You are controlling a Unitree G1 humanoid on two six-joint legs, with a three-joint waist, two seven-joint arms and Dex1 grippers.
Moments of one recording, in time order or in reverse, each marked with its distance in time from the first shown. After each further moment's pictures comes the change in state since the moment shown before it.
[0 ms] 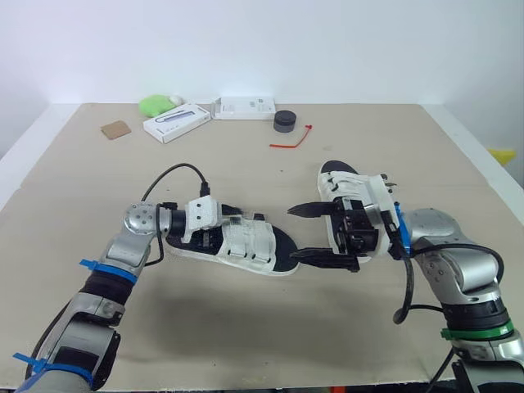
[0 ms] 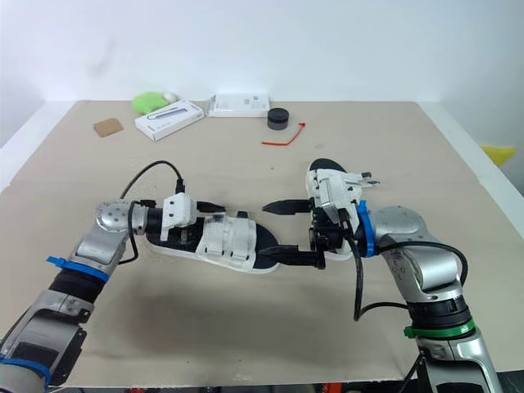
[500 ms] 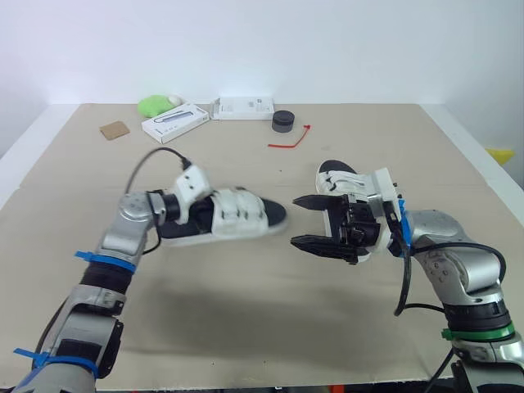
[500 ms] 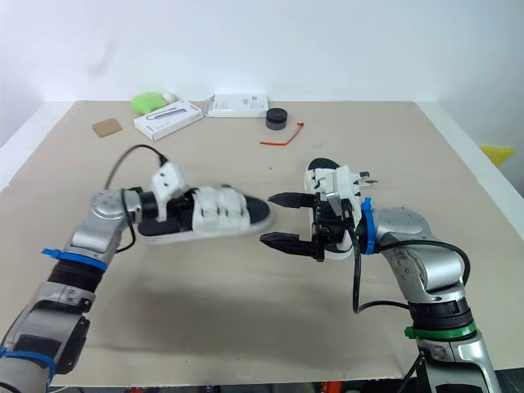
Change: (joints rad) left arm -0.061 0.034 0.146 0.017 0.058 0.267 0.403; right arm 0.002 0.026 -0.034 0.024 0.020 0.032 -0.112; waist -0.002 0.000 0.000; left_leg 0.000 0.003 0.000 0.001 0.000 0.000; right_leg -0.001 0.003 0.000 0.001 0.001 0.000
